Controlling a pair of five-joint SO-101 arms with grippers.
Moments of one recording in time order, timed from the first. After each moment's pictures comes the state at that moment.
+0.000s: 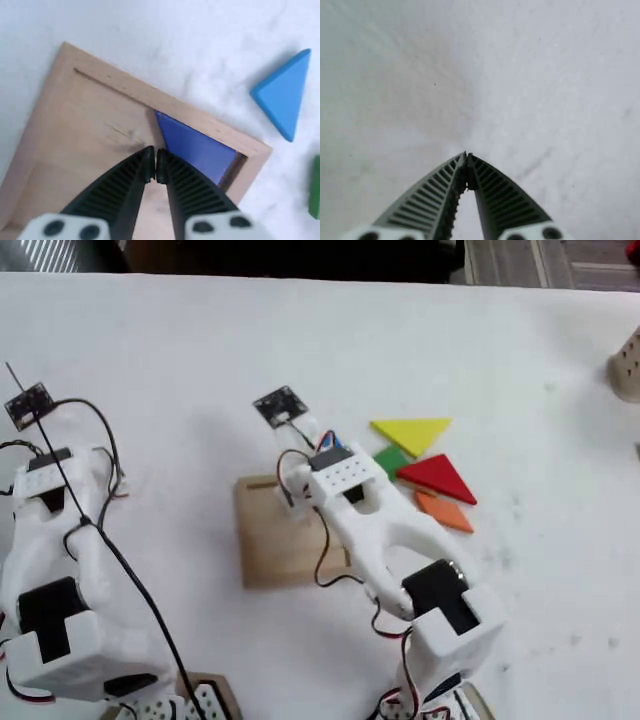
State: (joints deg) left arm -28.5 2.4 33.4 44.4 16.1; right arm -31.6 11.6 22.4 46.5 8.3
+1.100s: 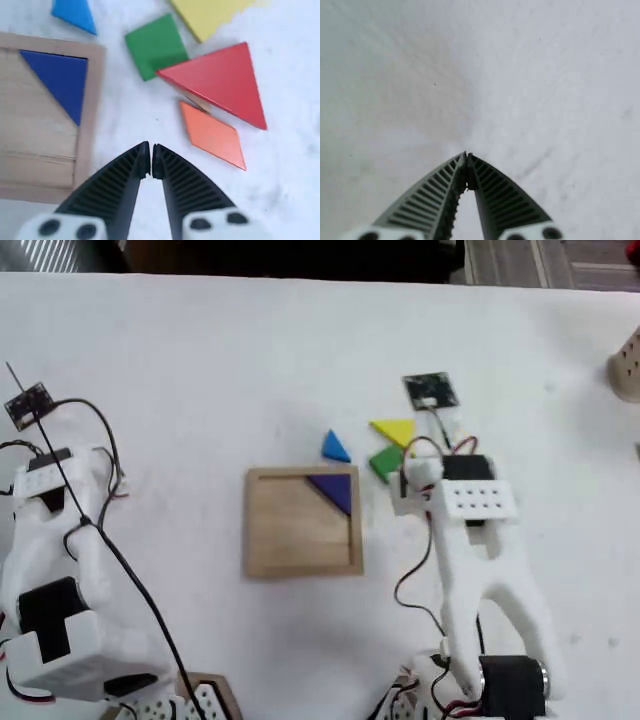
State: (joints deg) left arm -28.5 2.4 33.4 44.4 16.1; right arm -5.7 -18.9 36.6 61.6 8.4
